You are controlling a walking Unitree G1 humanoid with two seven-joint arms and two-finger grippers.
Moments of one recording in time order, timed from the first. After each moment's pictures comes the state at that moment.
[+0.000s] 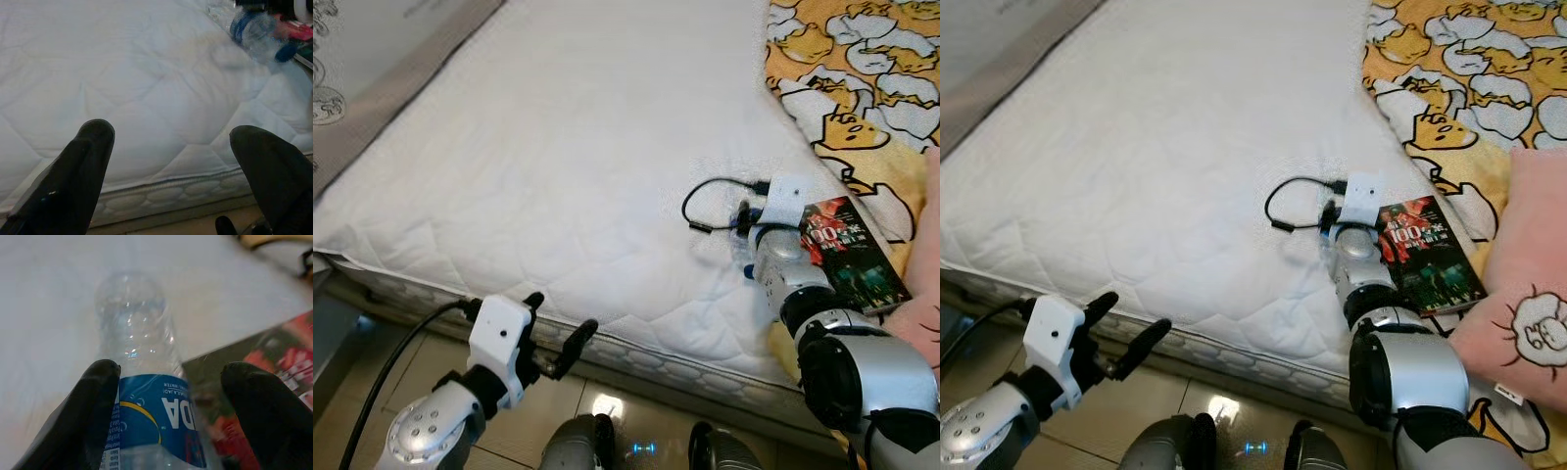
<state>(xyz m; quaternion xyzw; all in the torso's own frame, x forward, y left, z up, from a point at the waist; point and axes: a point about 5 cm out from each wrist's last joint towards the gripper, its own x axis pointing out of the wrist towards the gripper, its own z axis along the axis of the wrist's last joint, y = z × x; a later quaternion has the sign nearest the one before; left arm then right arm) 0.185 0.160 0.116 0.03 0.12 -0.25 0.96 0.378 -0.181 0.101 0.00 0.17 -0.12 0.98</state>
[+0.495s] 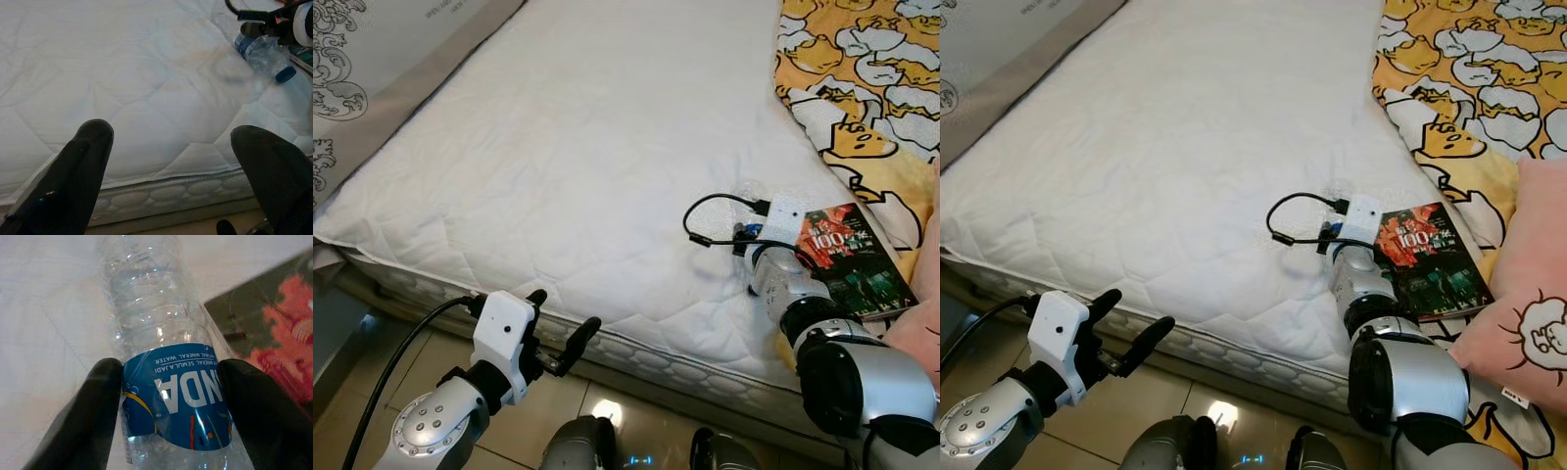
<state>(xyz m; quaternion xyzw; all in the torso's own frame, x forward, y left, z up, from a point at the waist) 0.189 0.158 0.115 0.03 0.12 -0.25 0.96 0.367 -0.182 0.079 0.11 0.23 -0.13 0.96</state>
